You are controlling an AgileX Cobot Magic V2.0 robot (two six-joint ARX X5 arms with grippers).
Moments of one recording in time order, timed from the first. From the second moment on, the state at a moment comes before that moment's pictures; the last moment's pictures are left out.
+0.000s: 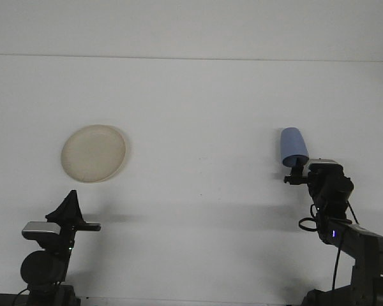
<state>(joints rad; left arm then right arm) -0.05 0.01 0.03 0.17 -0.05 -0.07 -0.17 1.56 0.47 0.75 -0.16 0.00</state>
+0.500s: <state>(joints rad) -0.05 0.01 0.03 0.17 -0.05 -0.07 -0.18 1.71 0.61 0.76 -0.23 0.00</state>
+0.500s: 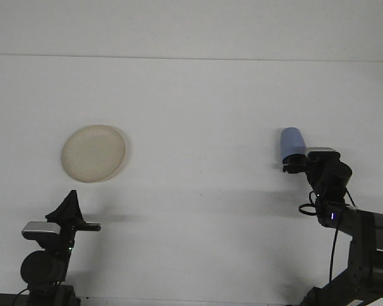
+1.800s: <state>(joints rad) -0.05 0.01 0.03 0.17 -0.05 -0.07 0.06 0.98 0.65 -0.05 -0.23 0.05</state>
